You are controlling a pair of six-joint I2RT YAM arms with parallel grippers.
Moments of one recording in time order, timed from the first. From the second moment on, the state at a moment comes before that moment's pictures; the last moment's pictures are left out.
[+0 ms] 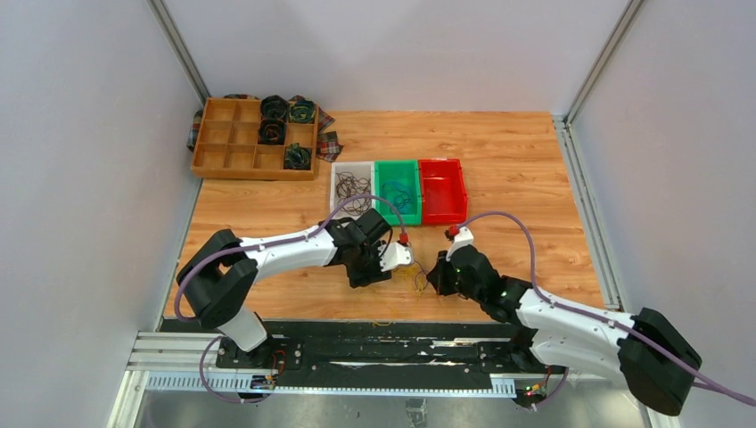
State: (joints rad) left arm -0.88 1.59 0.94 -0.56 0.18 0.51; right arm 0.87 0.99 0.29 0.05 0.15 0.55
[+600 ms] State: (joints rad) left arm -0.76 1.49 1.14 -0.75 0.21 0.58; right arm 0.87 0.56 0.45 -0.18 0.13 0.52
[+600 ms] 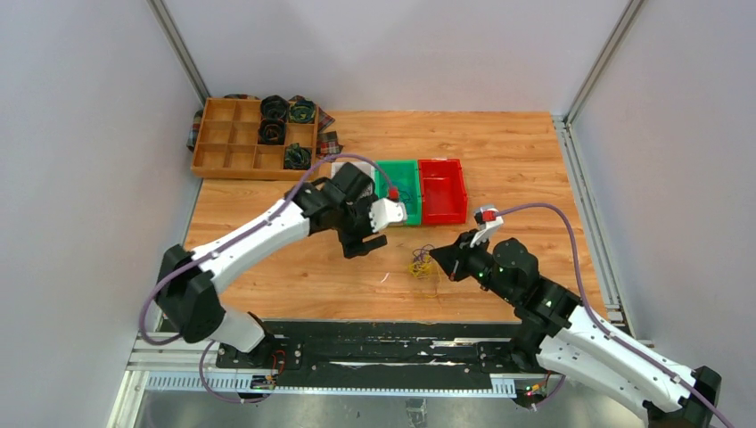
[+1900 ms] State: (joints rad) left arm -0.74 1.40 1.32 -0.80 0.72 0.49; right arm 0.88 0.92 0.74 0.05 -0.20 0.43
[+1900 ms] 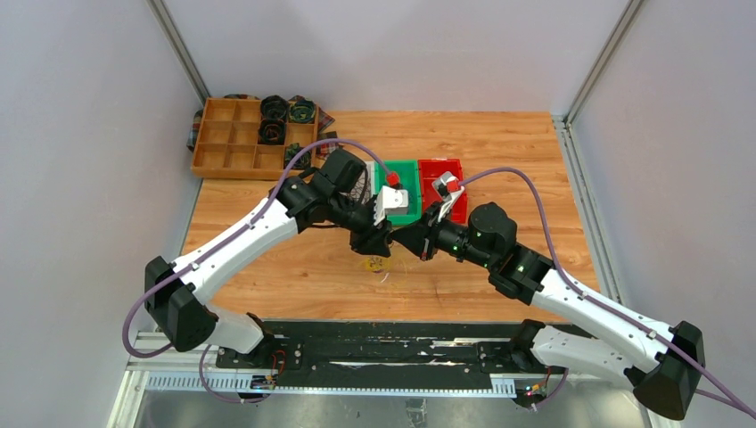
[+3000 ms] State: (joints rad) left arm -0.75 1.36 1.38 -0.79 0.58 0.29; right arm 0.90 0.70 0.40 0.25 -0.08 0.33
